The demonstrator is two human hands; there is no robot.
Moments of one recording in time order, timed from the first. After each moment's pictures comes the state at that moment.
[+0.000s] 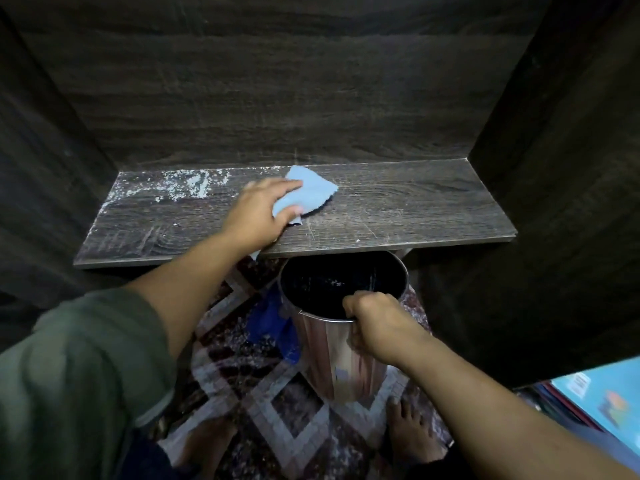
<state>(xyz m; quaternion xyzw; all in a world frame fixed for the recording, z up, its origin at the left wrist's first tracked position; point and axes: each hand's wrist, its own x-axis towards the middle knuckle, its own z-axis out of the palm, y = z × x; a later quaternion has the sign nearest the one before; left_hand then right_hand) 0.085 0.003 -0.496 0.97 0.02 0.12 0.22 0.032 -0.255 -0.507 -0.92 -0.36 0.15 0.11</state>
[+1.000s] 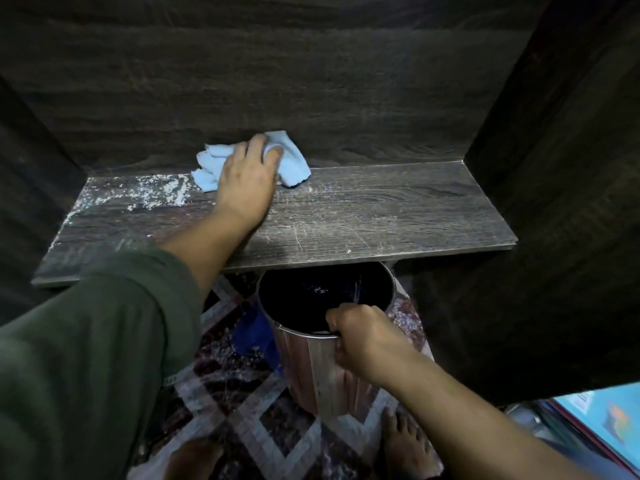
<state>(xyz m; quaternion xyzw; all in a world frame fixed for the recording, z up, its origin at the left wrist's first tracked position) 0.151 0.010 -0.495 0.97 0.04 0.22 -0.03 0.041 -0.246 -0.520 -0.92 -0.34 0.16 0.13</state>
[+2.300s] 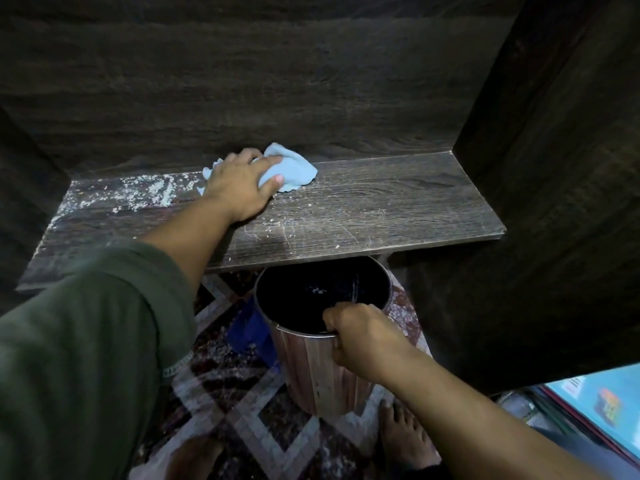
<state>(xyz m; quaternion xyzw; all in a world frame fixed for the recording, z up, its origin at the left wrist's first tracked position) 0.160 0.016 -0.493 0.99 0.03 0.08 0.07 0.037 -0.256 -0.515 -0.91 -0.35 0.16 0.14</state>
